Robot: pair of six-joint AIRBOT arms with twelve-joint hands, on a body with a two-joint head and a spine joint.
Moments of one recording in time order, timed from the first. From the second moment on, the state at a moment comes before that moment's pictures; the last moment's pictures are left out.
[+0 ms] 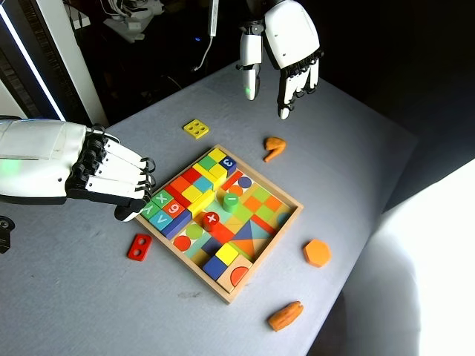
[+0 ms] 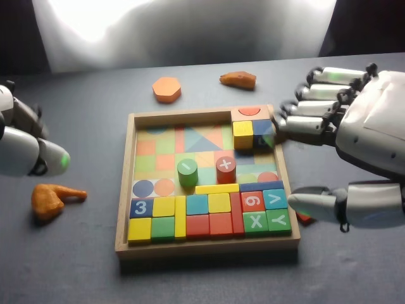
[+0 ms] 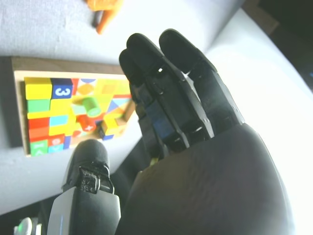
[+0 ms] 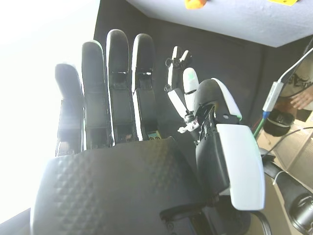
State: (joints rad) left arm -0.02 -0.59 0.73 0.72 0.70 0.21; right arm -0.36 -0.79 0.75 -0.05 0.55 -1.18
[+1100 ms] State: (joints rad) left arm -0.02 -0.59 0.73 0.72 0.70 0.21; right arm -0.25 -1.11 1.01 0.42 0.34 -1.43
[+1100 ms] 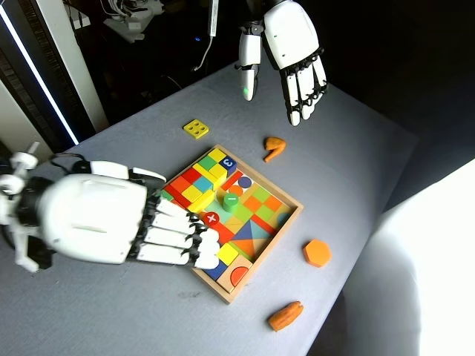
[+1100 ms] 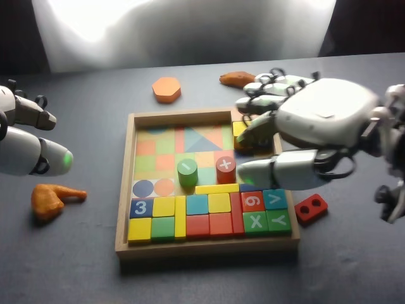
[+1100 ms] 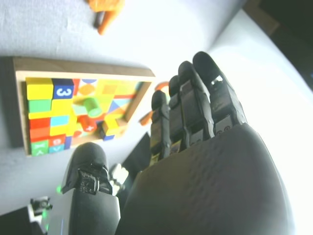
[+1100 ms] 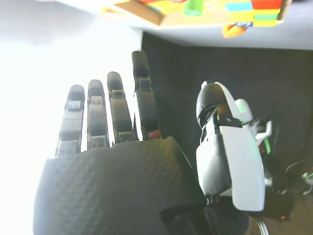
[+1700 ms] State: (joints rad) left arm -0.02 -0.59 0.73 0.72 0.71 0.21; right arm -0.21 -1.22 1.08 0.53 0.24 -1.44
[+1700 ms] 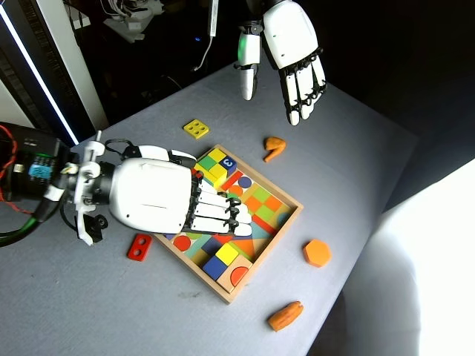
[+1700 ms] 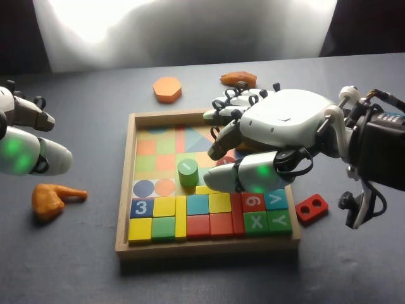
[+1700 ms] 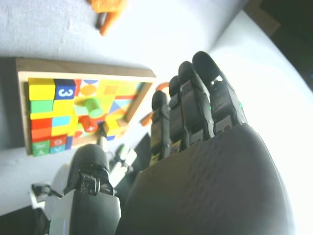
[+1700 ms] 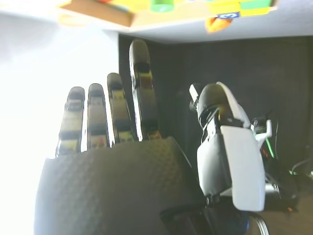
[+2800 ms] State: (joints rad) left arm -0.02 -0.59 0.73 0.72 0.71 0.21; right arm -0.25 -1.24 1.12 0.54 0.29 -1.50
